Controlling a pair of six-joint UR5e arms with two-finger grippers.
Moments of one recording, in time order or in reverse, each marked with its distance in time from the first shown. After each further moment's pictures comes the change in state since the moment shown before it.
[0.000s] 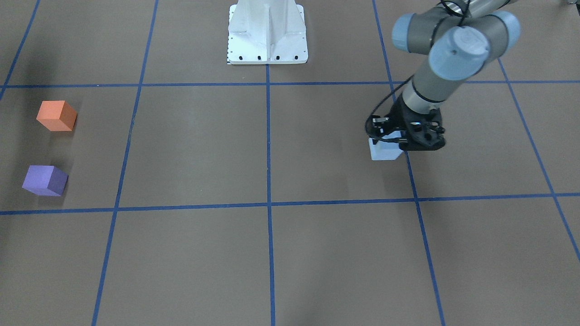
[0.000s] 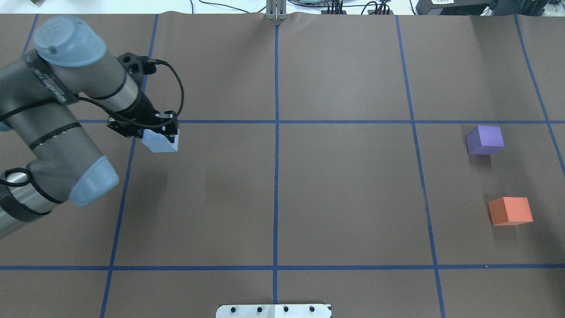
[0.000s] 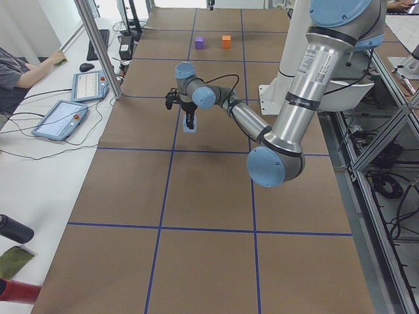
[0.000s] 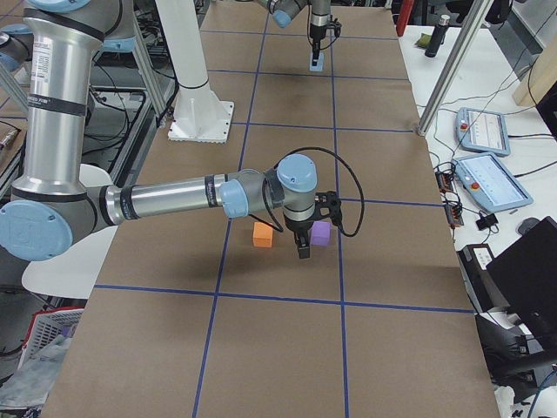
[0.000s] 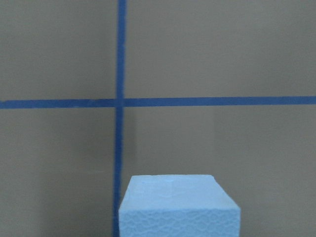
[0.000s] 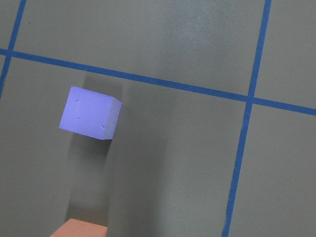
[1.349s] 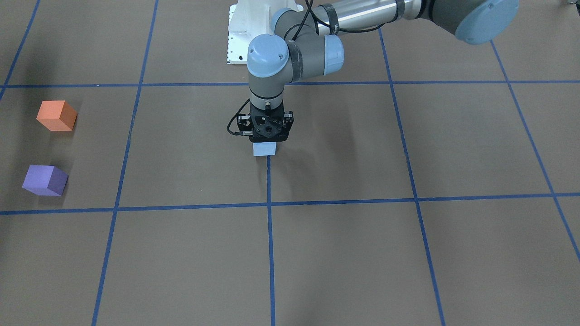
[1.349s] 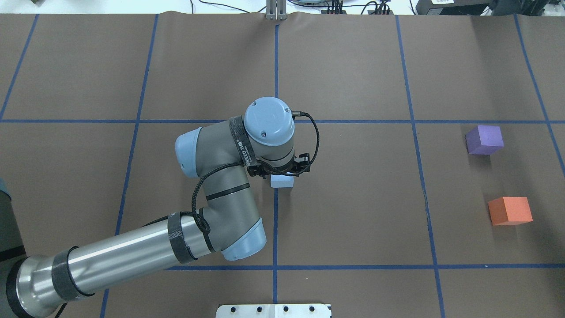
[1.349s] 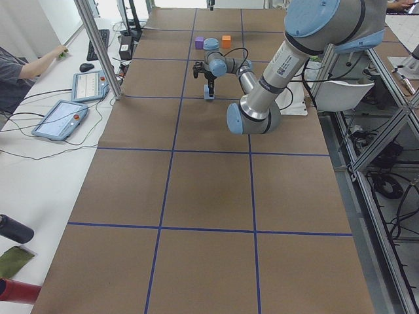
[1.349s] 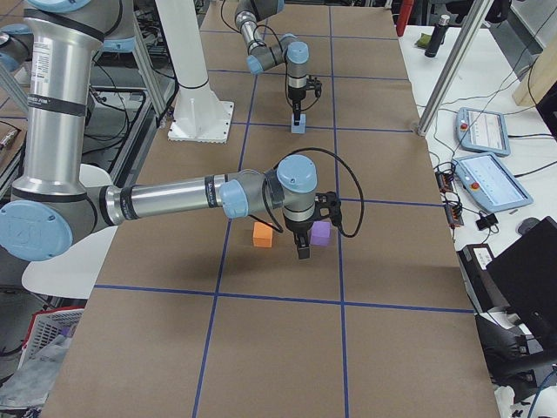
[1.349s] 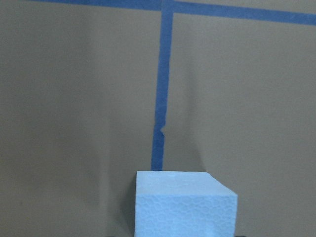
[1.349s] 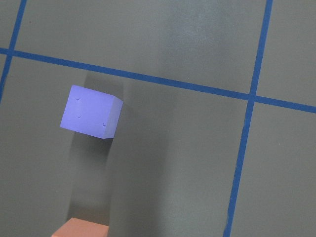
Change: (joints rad) left arm 0.282 -0.387 0.362 -0.127 0.266 -0.256; right arm 0.000 0.003 0.001 0.000 0.002 0.007
